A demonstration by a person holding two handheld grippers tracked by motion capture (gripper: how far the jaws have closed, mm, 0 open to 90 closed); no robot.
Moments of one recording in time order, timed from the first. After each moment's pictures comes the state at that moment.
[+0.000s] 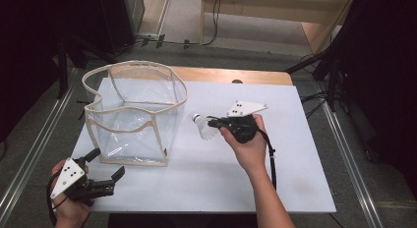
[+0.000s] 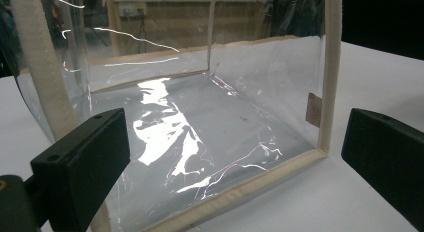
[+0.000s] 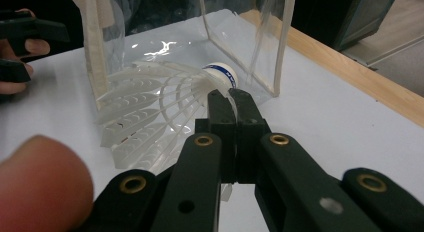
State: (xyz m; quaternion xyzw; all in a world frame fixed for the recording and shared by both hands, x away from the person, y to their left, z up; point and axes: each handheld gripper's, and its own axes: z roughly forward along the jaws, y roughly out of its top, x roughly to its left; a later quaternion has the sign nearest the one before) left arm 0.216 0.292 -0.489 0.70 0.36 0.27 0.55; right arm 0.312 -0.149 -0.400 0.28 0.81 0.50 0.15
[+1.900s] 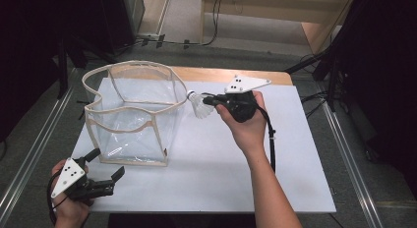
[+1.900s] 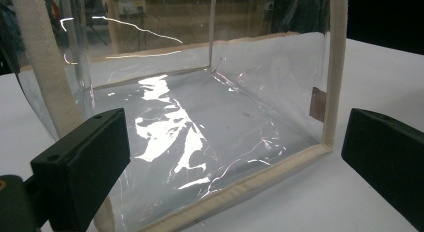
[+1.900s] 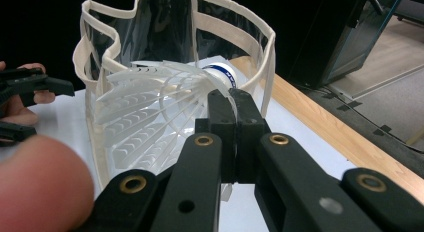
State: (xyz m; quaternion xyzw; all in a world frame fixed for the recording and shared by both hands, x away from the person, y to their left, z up) left arm 0.218 0.294 -0.493 0.70 0.36 0.27 0.55; right arm 0.330 -0.138 -0.338 0.25 0.79 0.52 0.18
